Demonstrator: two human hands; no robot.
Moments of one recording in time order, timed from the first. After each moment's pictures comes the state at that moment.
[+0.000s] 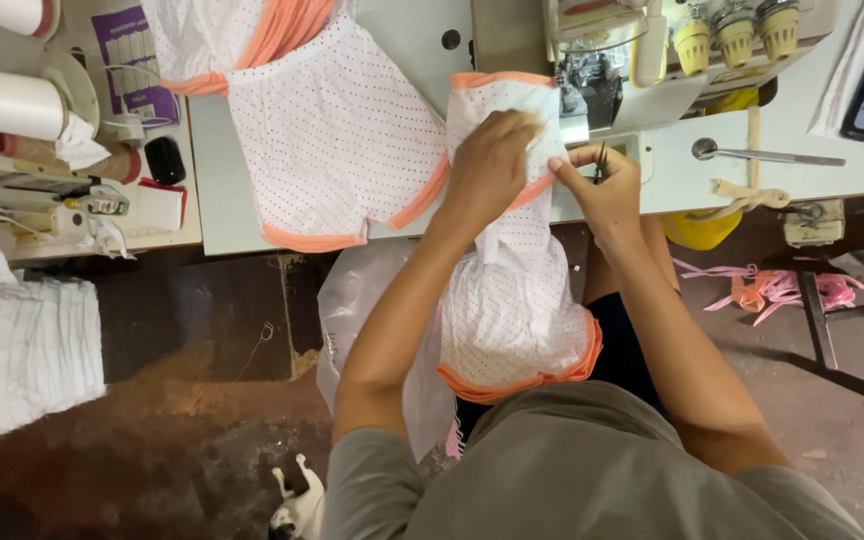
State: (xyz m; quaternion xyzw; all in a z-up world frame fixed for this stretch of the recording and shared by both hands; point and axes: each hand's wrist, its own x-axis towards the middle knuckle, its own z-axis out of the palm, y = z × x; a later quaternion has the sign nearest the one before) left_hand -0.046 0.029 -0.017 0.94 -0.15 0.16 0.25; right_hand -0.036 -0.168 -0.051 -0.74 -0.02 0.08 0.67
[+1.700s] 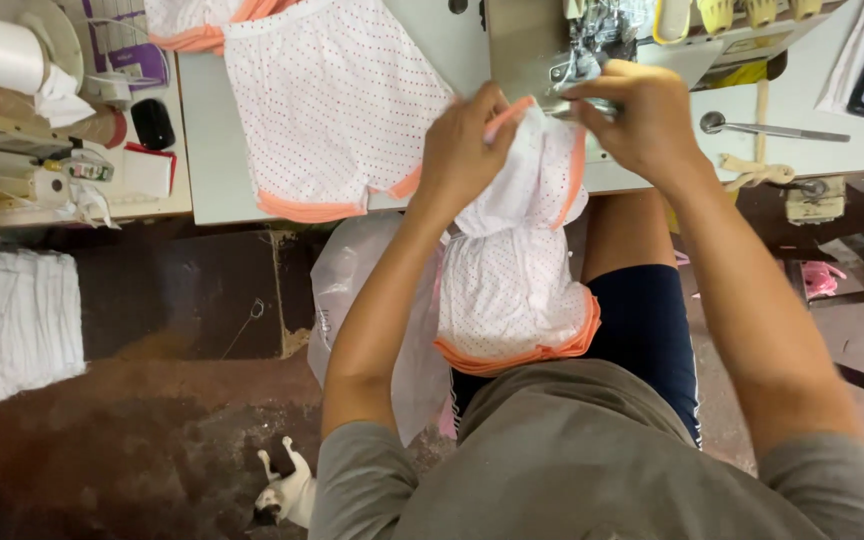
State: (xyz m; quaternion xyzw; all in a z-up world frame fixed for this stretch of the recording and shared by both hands) left_hand -0.092 0.039 0.058 0.94 0.02 0.04 0.32; right_hand 0.003 -0.189 0.028 -0.86 -0.38 -0.05 0.34
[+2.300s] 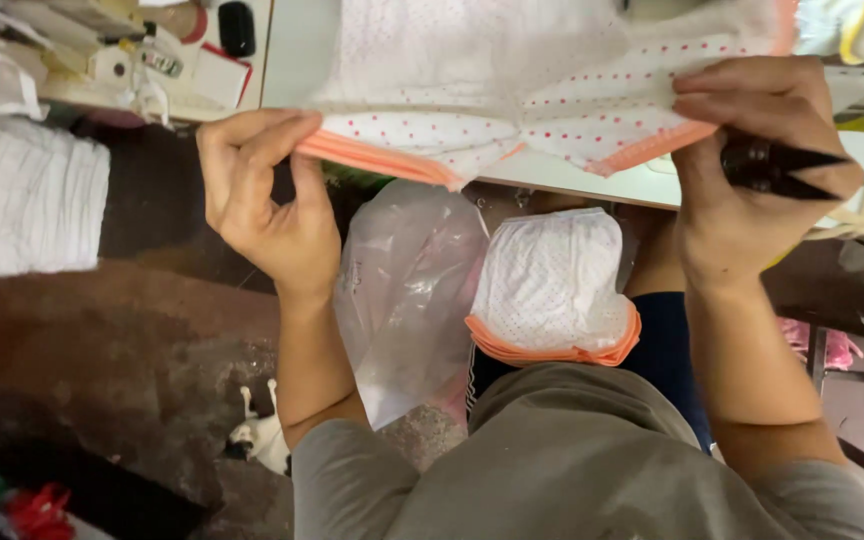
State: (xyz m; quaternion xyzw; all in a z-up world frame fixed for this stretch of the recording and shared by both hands) left_hand -0.277 0.147 0.225 0.83 0.06 0.51 0.21; right_hand -0.122 -0.103 0.183 -0.63 -0.38 -0.19 0.65
